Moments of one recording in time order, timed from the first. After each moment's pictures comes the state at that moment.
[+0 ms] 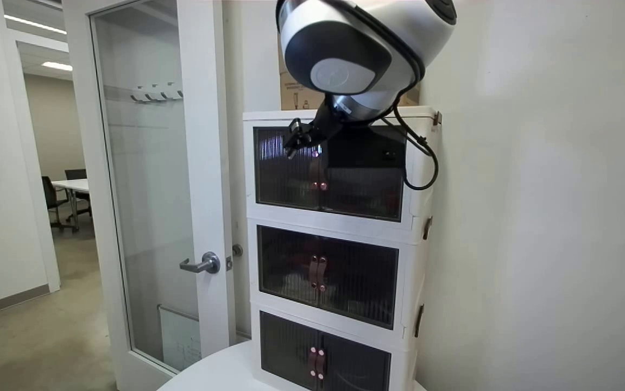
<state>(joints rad) -0.32 0.41 -0.02 -1.45 1.09 2.05 -1.60</state>
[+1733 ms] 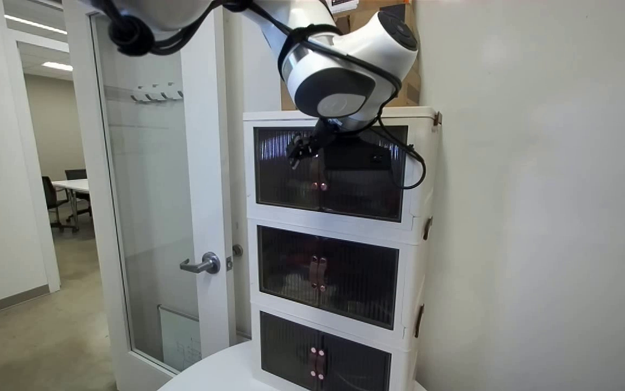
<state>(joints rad) -0.29 0.66 0.07 -1.11 0.90 2.11 -1.40</state>
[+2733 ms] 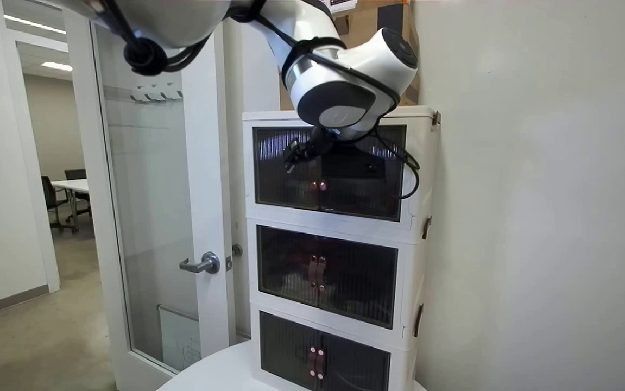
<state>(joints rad) -0.31 0.70 0.11 -1.08 0.90 2.07 -1.40</state>
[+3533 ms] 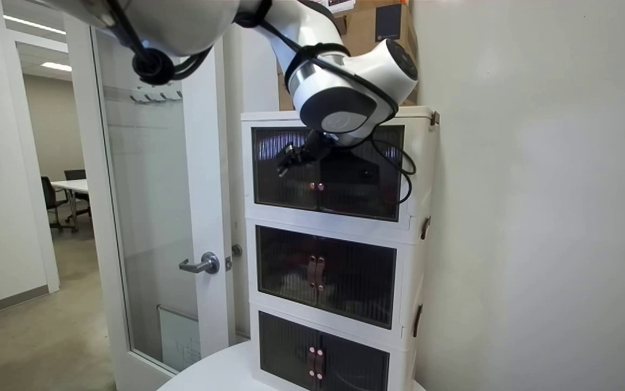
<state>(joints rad) -0.32 0.72 0.13 -1.06 0.90 1.99 -1.44</state>
